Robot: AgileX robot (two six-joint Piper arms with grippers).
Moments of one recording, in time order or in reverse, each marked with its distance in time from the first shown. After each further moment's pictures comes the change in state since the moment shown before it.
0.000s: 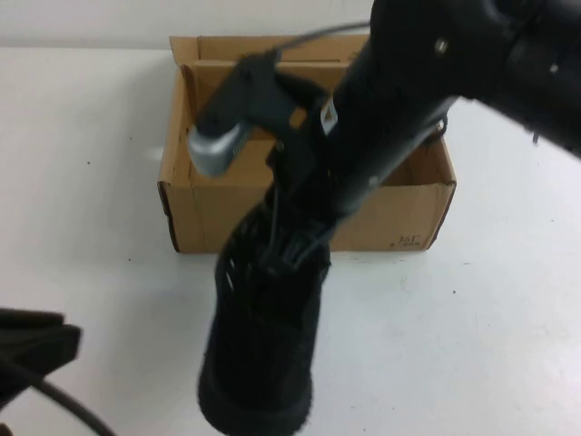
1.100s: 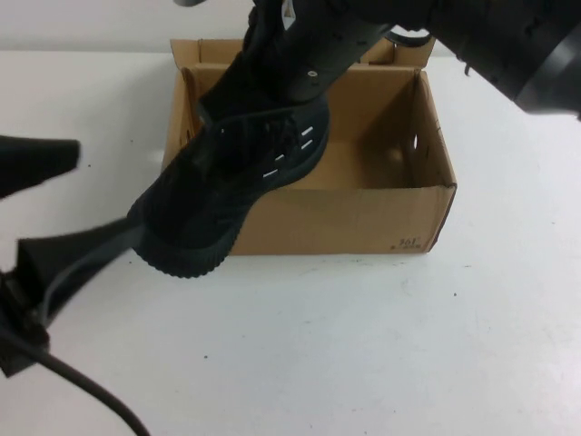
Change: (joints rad) right arm 0.000 0.173 -0.396 -0.277 -0.040 0.494; left arm -0.019 0.098 0.000 -0.409 -0.305 0.727
